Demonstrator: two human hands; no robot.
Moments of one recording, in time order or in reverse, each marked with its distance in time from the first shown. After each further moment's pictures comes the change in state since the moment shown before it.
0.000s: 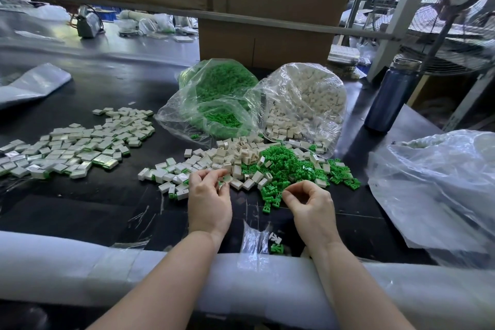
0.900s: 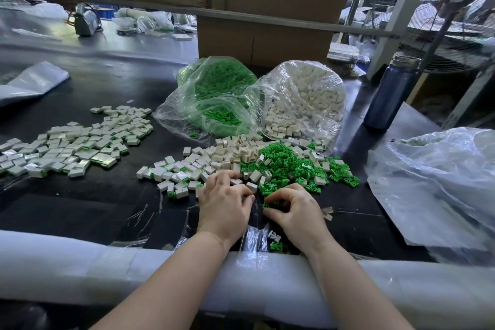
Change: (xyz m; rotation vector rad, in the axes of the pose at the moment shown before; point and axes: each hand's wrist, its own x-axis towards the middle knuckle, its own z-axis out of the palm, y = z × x) left_hand -0.008 -0.004 0.012 0.461 -0.327 0.226; right_hand -0.005 -0.004 0.008 -0.275 -0.231 -0.099
